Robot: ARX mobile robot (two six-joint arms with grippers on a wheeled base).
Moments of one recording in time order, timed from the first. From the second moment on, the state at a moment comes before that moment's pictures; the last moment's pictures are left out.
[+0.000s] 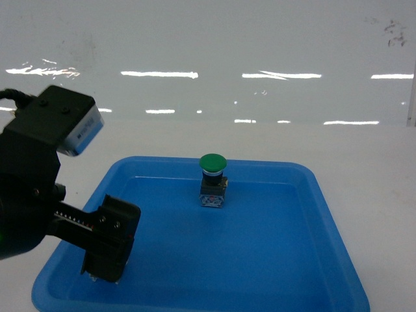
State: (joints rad) left arm -0.34 1.51 0.53 0.31 -0.14 0.08; right arm 0.30 0.65 0.18 0.40 0.25 -0.19
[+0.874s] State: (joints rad) left arm -0.32 1.67 0.50 0.39 -0.02 0.05; right arm 0.30 0.65 0.18 0.40 0.25 -0.19
